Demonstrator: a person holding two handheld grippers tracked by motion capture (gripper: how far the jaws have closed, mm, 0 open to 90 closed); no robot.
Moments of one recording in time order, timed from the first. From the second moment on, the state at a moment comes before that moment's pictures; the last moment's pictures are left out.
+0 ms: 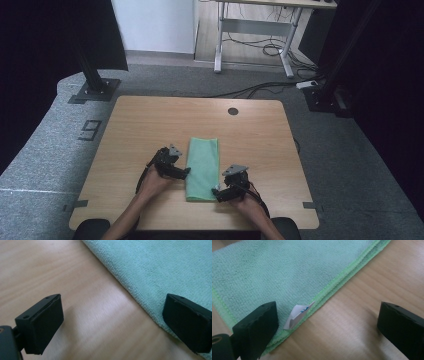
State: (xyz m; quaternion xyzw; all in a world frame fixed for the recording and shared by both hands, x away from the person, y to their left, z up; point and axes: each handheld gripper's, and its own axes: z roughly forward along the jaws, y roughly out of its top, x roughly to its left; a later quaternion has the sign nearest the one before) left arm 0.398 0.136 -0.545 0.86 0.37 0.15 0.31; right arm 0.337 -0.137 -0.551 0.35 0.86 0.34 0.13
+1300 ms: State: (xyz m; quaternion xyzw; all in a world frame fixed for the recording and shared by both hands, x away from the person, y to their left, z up) left arm 0.394 0.142 -0.549 0.85 0.38 0.14 0.33; right arm 0.459 -0.128 -0.505 0.37 0.85 0.36 0.11
